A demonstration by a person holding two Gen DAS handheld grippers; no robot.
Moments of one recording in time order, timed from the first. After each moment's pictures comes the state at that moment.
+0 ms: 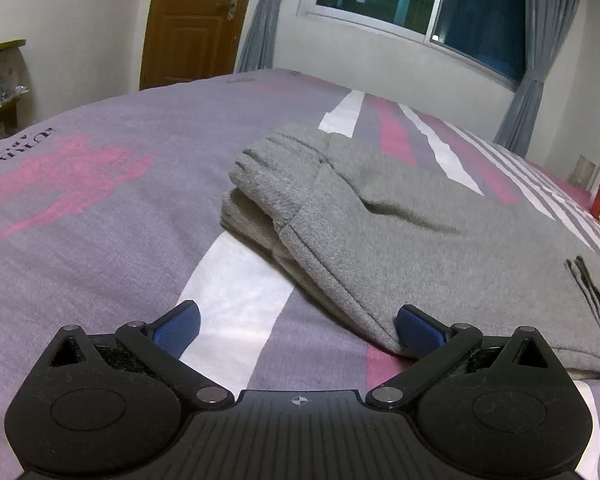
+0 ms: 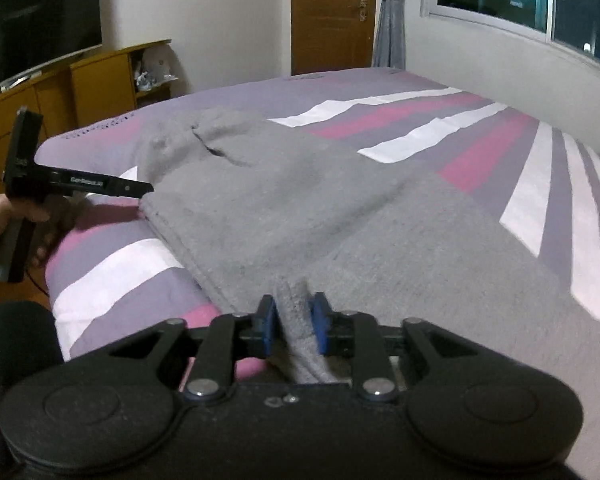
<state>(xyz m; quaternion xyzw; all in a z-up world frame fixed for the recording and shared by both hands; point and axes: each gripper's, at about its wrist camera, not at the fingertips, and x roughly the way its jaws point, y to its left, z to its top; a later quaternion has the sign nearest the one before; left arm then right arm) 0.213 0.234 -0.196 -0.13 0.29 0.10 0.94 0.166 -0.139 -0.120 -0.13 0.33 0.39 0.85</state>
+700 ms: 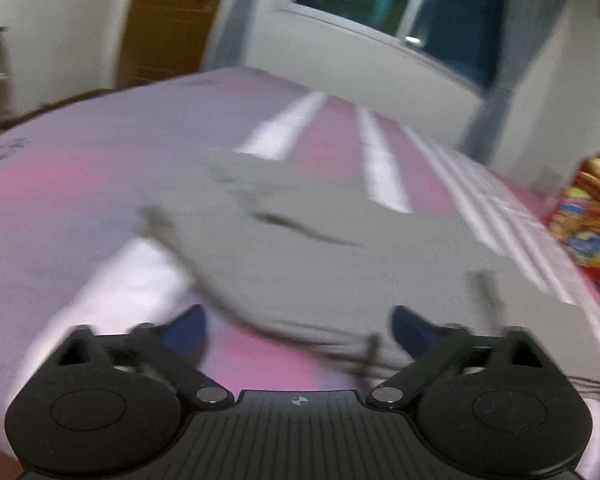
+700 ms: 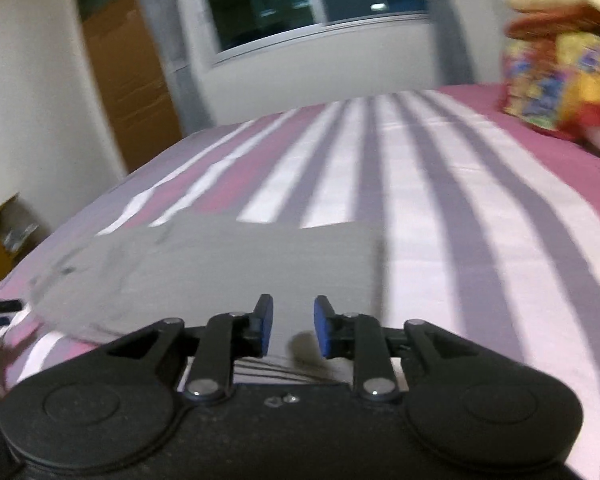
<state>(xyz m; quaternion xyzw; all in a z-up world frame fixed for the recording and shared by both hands) 0.205 0.171 -0.135 -0.17 0.30 0.02 0.94 0.128 -0.354 -0.094 0.09 0.28 0.12 0.95</state>
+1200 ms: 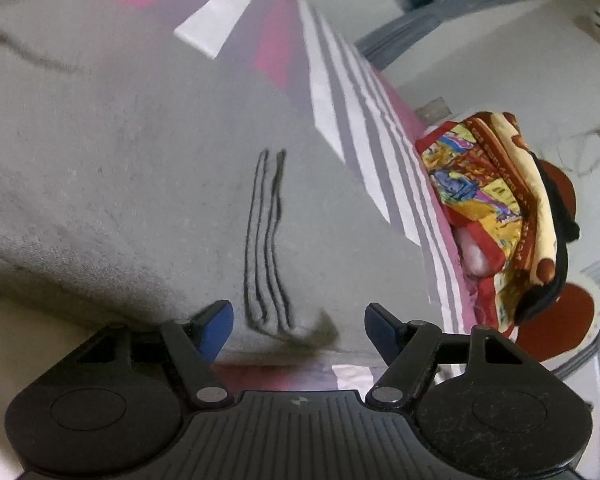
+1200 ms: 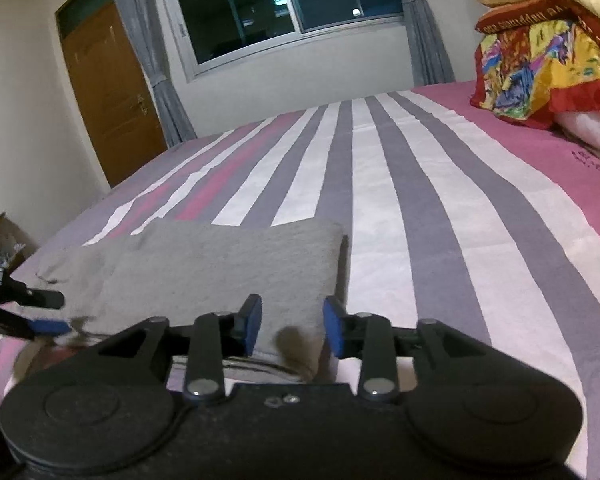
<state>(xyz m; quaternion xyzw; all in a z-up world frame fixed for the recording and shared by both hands) 0.295 0.067 -0.164 -0.34 0.44 -0.18 0.81 0.121 -0.363 -0.103 0.11 0.27 0.12 0.95</state>
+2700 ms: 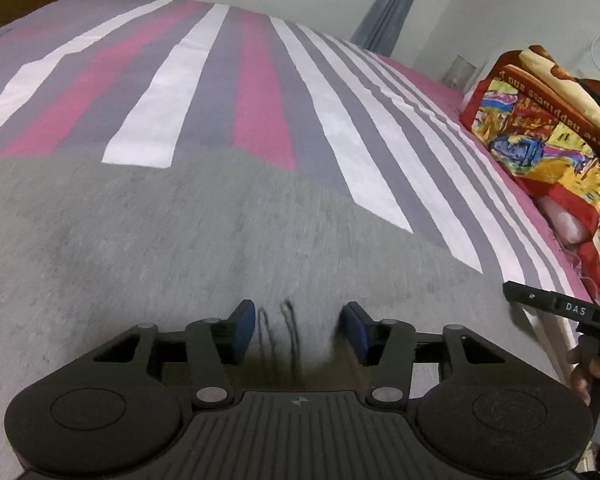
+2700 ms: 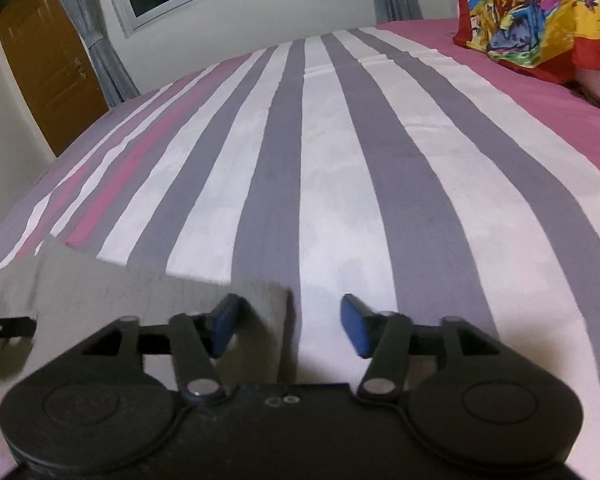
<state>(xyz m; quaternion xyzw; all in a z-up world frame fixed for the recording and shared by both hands) 0.410 0.005 -0.147 -0.12 0.41 -0.13 0.89 0.292 -0.365 -0.134 0.10 0.37 0.06 0.92</state>
